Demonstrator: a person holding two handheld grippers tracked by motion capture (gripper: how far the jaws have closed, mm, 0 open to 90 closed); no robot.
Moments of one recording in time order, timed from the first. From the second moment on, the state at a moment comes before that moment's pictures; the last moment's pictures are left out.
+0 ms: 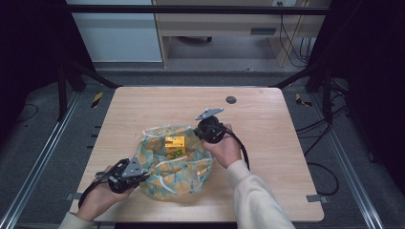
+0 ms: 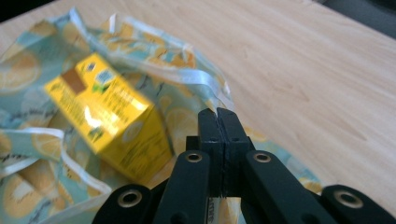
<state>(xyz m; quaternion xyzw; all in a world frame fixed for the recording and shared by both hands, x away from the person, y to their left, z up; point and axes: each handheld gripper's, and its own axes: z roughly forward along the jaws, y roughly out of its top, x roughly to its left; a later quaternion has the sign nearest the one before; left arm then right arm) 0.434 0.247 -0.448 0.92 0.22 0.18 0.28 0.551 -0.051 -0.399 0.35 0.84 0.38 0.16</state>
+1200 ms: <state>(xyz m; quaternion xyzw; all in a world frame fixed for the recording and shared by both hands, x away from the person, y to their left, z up) 0.458 0.270 -0.471 0.91 0.28 0.19 0.23 0.601 -0.071 -0.454 0.44 0.83 0.32 0.12</state>
